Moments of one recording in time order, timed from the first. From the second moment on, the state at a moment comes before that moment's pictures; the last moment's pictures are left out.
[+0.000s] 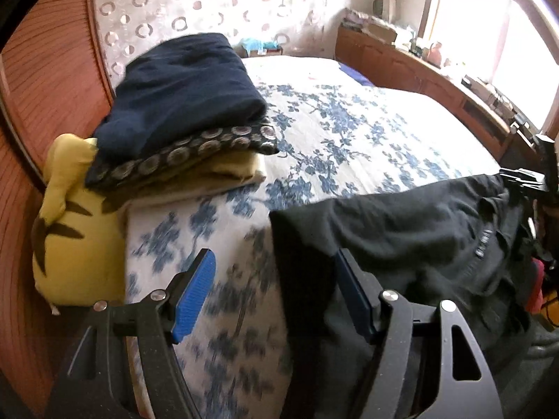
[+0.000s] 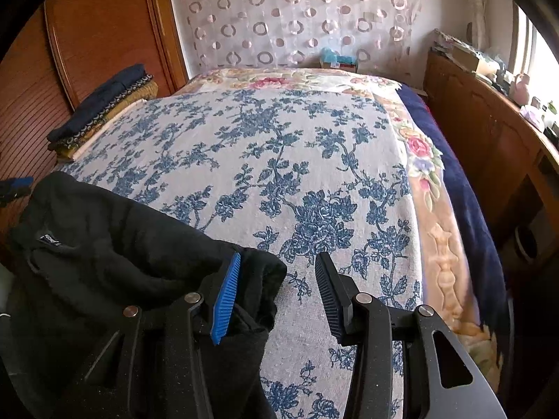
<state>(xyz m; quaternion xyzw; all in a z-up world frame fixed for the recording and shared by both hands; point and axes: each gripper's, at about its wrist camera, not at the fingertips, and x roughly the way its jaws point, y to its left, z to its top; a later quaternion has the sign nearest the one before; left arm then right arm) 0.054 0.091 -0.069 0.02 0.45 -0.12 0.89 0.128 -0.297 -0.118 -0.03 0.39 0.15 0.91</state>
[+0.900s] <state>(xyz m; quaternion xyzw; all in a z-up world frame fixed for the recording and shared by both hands) 0.037 0.049 -0.046 0.03 0.41 -0.18 0.89 0.117 -0.299 -0.115 0.00 0.40 0.24 0.89</state>
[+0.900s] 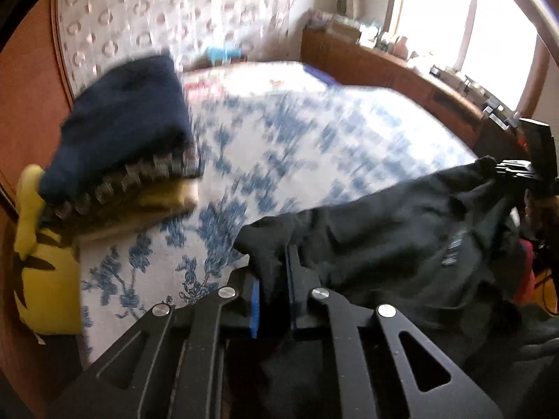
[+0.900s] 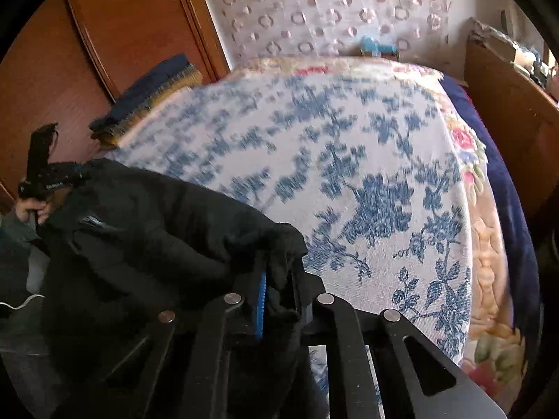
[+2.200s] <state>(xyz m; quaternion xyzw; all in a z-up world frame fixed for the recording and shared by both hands) -0.105 0.051 0.258 0.04 0.01 -0.19 0.98 -0.152 -0.356 0.237 -0.07 -0.06 0.18 0.98</state>
